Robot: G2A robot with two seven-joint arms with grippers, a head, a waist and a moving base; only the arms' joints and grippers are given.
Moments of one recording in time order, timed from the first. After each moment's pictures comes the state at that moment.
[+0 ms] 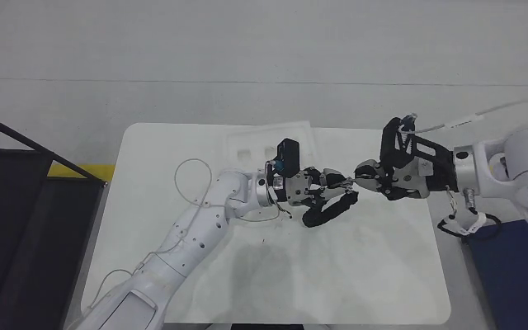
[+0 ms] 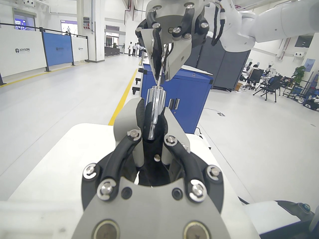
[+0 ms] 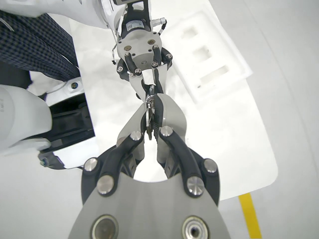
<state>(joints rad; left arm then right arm) 0.75 -1.41 -0.85 -1.19 1.12 -1.00 0.29 -0.42 -0.44 0.83 -1.91 0.08 -0.54 1.04</state>
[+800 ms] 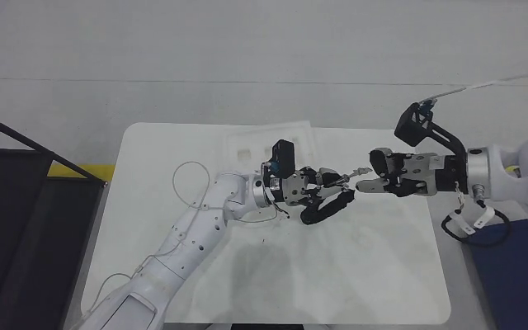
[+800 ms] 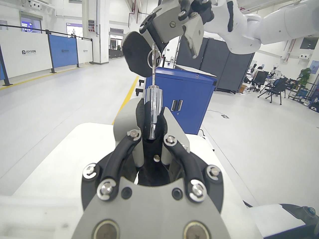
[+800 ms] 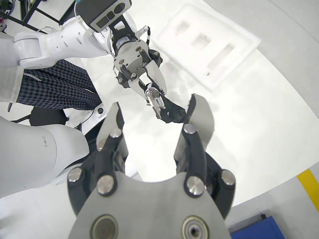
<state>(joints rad) 0.78 -1.41 -0.88 -1.20 1.15 -1.00 0.33 -0.56 -0.41 0.96 -1.94 0.18 -0.32 1.02</state>
